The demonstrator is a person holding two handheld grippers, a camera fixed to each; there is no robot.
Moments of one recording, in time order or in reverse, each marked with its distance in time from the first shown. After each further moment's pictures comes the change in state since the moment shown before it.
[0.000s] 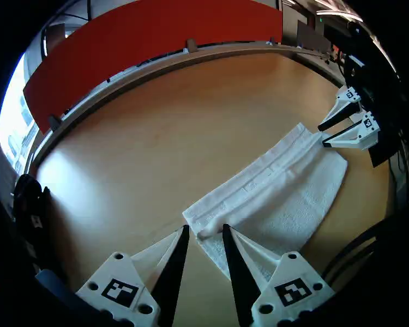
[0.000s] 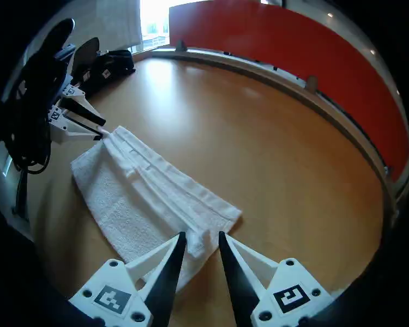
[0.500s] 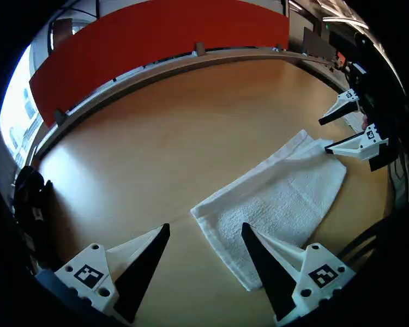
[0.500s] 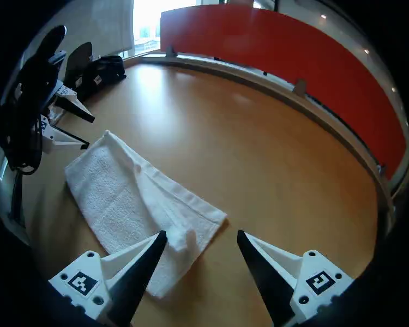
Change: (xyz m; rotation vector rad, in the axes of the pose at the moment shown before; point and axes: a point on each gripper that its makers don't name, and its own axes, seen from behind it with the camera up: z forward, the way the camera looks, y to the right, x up) left arm -0.001 -0.010 -0.014 0.005 0.016 -0.045; right arm 0.005 0.014 -0.006 -0.056 0.032 0.018
